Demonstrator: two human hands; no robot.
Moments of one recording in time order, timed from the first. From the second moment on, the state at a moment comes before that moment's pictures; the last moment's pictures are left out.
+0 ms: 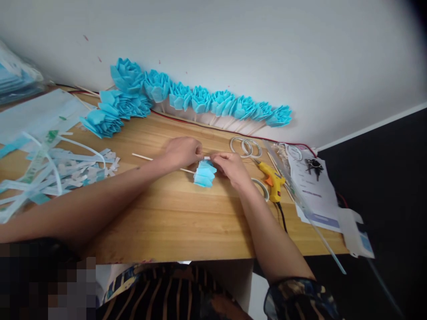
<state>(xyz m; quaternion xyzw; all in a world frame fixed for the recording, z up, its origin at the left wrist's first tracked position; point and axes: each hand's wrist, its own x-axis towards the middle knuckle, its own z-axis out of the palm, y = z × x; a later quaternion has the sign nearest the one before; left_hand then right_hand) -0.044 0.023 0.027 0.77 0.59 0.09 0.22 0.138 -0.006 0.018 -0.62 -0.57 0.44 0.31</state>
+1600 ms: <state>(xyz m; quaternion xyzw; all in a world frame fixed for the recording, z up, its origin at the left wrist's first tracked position) -0.039 0.036 0.037 0.82 0.54 -0.01 0.19 0.139 -0.015 0.022 -0.64 -0.57 0.44 0.25</state>
